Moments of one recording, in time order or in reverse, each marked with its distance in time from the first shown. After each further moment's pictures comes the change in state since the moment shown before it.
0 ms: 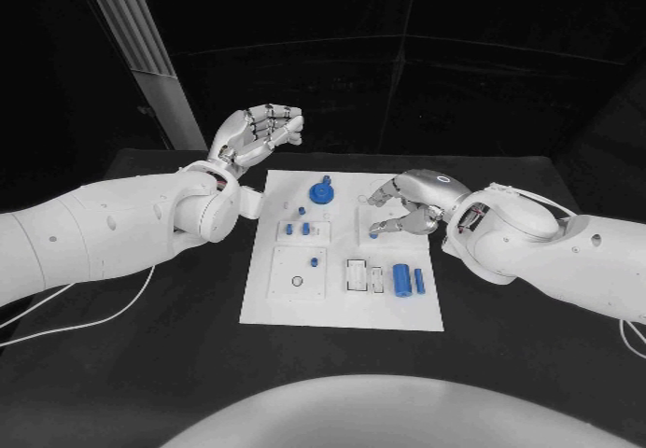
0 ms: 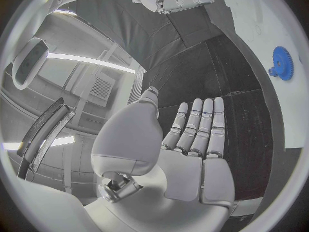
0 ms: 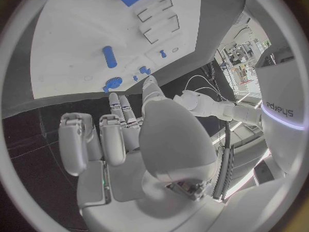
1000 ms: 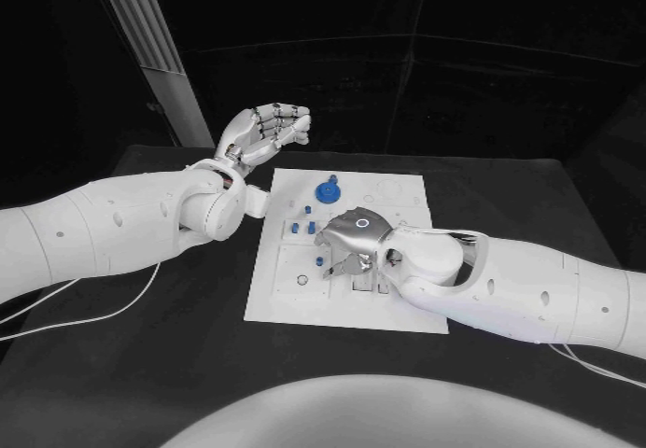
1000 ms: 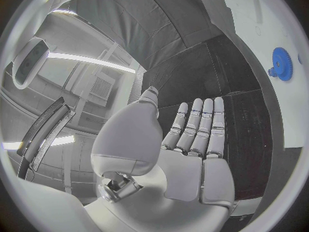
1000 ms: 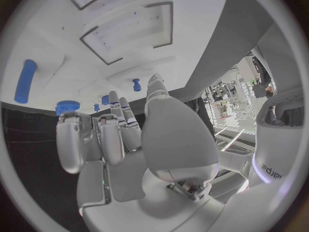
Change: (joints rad) left arm 0.002 -0.008 0.000 0.015 0.000 -0.002 0.000; left_hand 0.000 0.000 0.000 0.000 0.000 0.000 0.000 -0.004 0.000 0.004 0.004 0.000 0.000 0.000 0.000 0.000 0.001 0.000 0.000 0.000 0.000 0.001; right arm -0.114 0.280 0.001 -0.106 -0.397 0.096 -0.054; right_hand -0.028 -0.038 -0.042 0.010 0.000 -0.012 0.031 -0.008 -0.001 0.055 0.038 -0.028 0.002 0.002 0.042 0.000 0.000 0.000 -0.002 0.035 -0.046 0.000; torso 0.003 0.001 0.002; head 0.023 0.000
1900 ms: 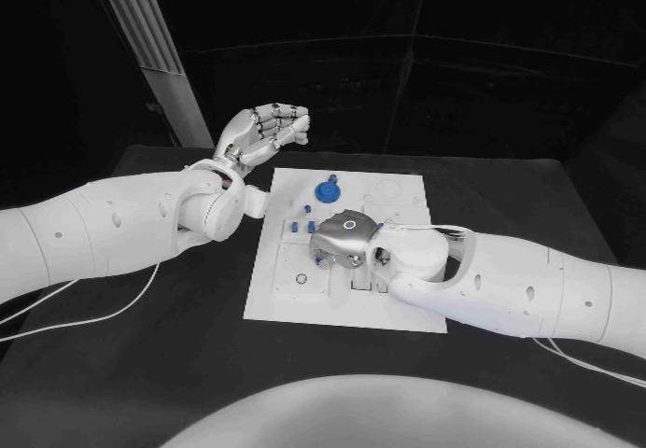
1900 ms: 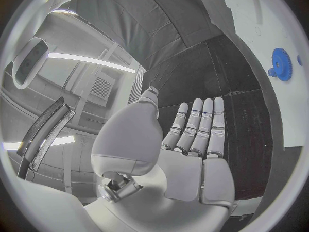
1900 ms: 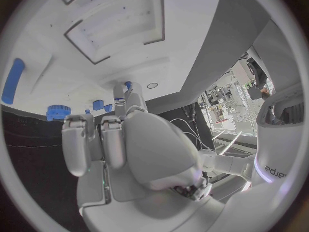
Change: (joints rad) left arm 0.000 -0.002 0.000 0.003 0.000 -0.001 0.000; left_hand 0.000 0.000 0.000 0.000 0.000 0.000 0.000 0.000 0.001 0.000 0.000 -0.004 0.000 0.000 0.000 -0.004 0.003 0.000 0.000 0.000 0.000 0.000; right arm 0.005 0.058 0.009 -0.035 -0.009 0.122 0.025; right_hand 0.361 0.263 -0.131 -0.013 0.000 0.179 -0.081 0.092 -0.004 0.202 -0.080 -0.027 -0.009 -0.002 -0.066 0.064 0.000 0.000 0.001 -0.067 0.085 0.000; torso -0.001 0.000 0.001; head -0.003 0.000
